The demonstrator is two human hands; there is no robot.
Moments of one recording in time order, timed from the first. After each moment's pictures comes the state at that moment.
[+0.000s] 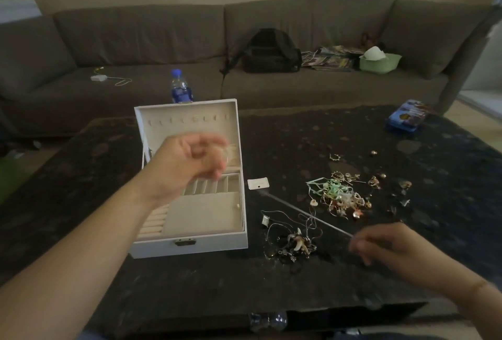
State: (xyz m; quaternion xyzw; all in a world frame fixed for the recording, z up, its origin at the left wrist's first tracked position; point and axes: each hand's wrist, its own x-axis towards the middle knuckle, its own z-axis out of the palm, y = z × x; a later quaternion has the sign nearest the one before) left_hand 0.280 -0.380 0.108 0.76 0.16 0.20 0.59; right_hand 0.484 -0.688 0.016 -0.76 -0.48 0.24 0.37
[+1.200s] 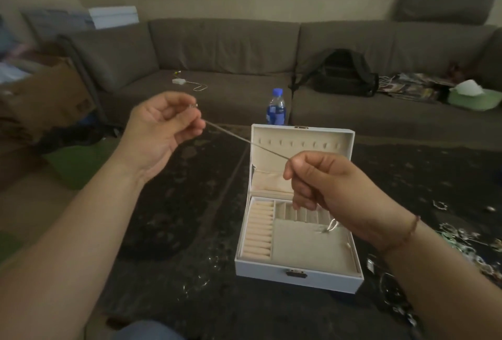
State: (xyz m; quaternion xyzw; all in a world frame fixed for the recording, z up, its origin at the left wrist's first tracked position) left_hand 0.134 -0.207 0.161 0.61 0.14 0.47 0.62; right_hand 0.319 -0.419 0.152 -0.60 -0.49 0.38 0.51
